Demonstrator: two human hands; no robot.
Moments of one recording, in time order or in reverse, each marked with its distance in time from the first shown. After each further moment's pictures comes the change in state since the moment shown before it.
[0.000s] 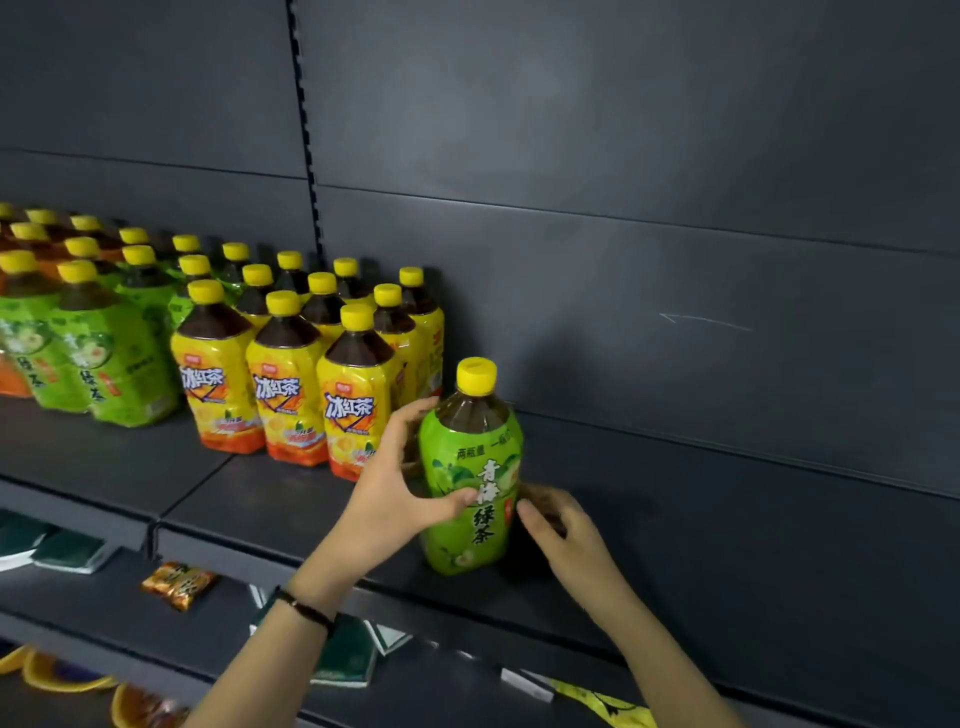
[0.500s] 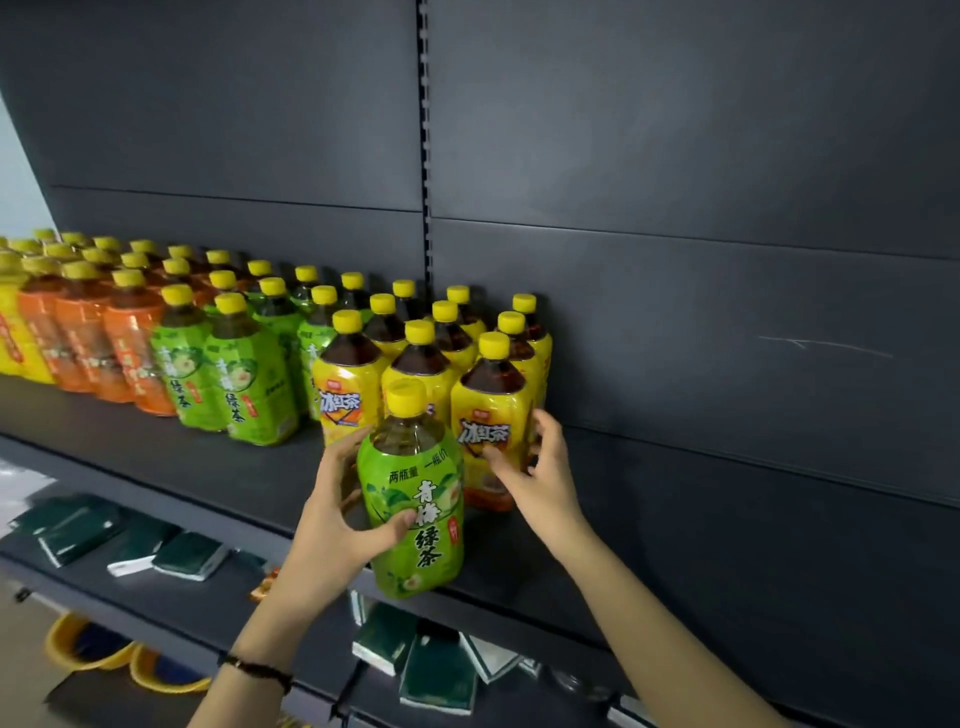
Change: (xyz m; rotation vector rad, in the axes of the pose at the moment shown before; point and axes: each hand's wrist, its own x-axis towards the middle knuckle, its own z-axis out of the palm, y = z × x) left_hand -0.048 -0.027 -0.162 0.047 0.188 -0.042; right_hand 0.082 -0.077 0.148 0.026 0.114 -0.102
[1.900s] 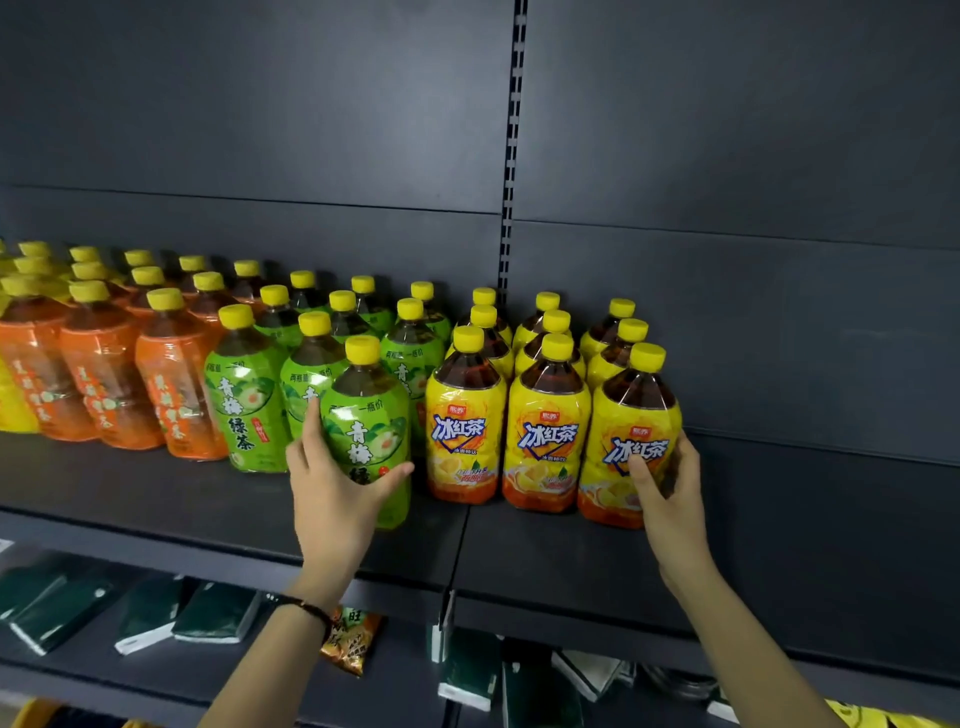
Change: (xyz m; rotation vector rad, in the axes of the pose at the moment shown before) left_hand 0.093 -0.097 -0.142 0.380 0.358 -0.059; right_hand -0.008 0.003 0.070 0.107 0.432 0.043
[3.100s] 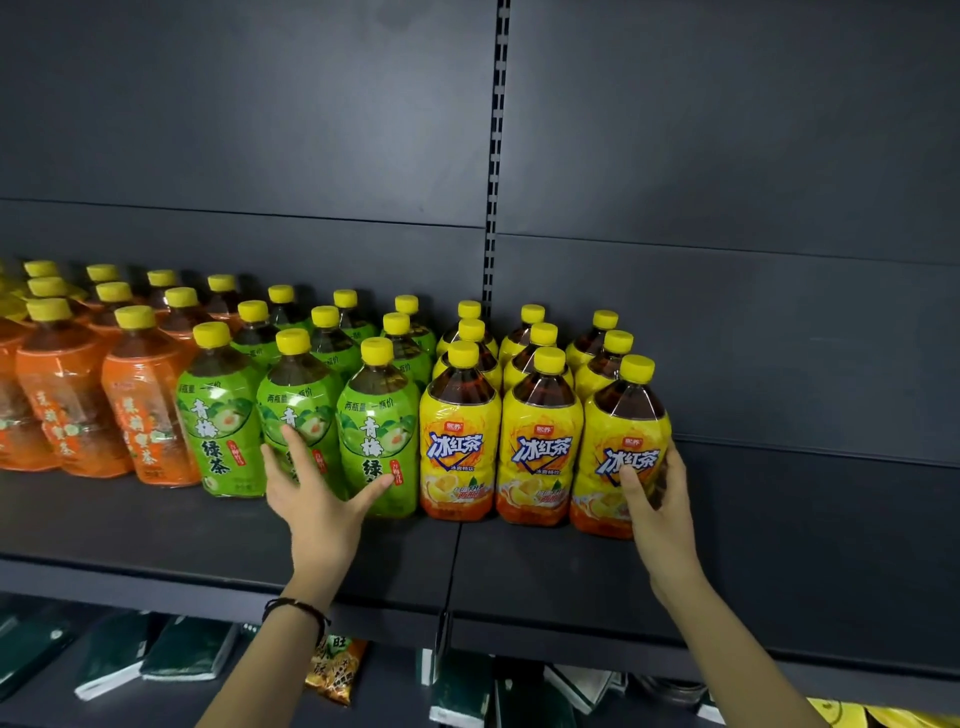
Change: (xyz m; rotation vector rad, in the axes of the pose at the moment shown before) left_hand 0.025 -0.048 0.030 0.109 0.007 -0.021; right_hand -0.002 0.001 0.004 -0.036 0.048 0.021
